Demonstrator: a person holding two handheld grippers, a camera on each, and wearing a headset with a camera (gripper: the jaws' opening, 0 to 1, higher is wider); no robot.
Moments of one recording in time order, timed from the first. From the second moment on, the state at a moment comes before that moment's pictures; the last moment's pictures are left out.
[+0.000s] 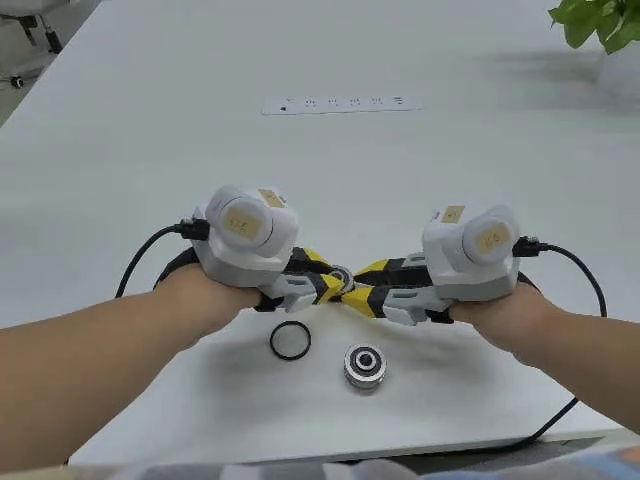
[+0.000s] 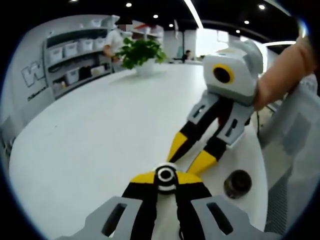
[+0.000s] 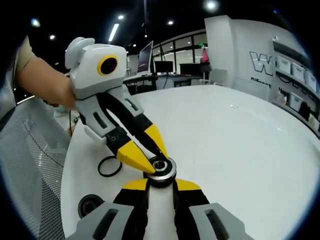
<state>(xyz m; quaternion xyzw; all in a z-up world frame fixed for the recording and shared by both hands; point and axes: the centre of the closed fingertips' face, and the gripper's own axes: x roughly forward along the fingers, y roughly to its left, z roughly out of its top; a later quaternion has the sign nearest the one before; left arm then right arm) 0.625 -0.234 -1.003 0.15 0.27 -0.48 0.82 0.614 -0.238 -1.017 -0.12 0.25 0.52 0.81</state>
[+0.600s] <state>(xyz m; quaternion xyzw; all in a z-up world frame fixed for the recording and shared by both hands) 0.624 -0.234 -1.003 0.15 0.26 -0.48 0.82 0.613 -0.252 -1.016 -0.08 0.27 0.50 0.82</state>
